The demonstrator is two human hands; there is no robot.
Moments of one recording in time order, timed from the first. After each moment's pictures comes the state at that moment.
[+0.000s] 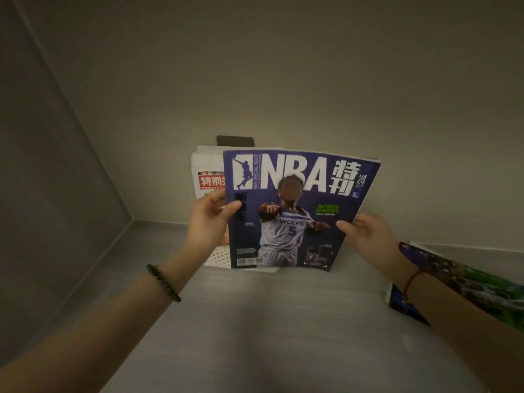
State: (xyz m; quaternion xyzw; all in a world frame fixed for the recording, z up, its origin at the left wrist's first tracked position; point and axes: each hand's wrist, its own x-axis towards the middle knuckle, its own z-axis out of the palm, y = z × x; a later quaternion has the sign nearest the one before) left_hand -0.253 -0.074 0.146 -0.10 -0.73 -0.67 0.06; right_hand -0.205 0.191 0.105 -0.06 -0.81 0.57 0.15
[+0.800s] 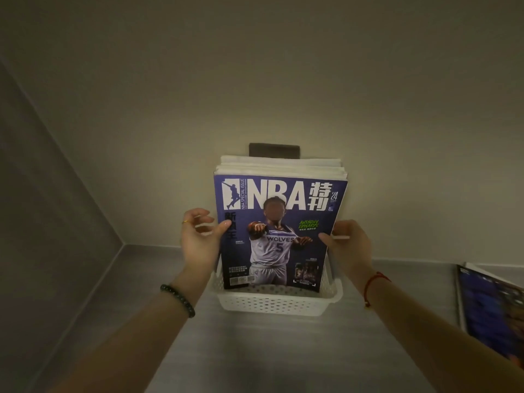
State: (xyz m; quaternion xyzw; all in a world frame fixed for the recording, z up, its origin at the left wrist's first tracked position) left_hand -0.417 -0.146 0.055 0.09 -0.72 -0.68 0.11; right_hand -0.363 0.096 0.035 -0.25 -0.83 0.47 0.19
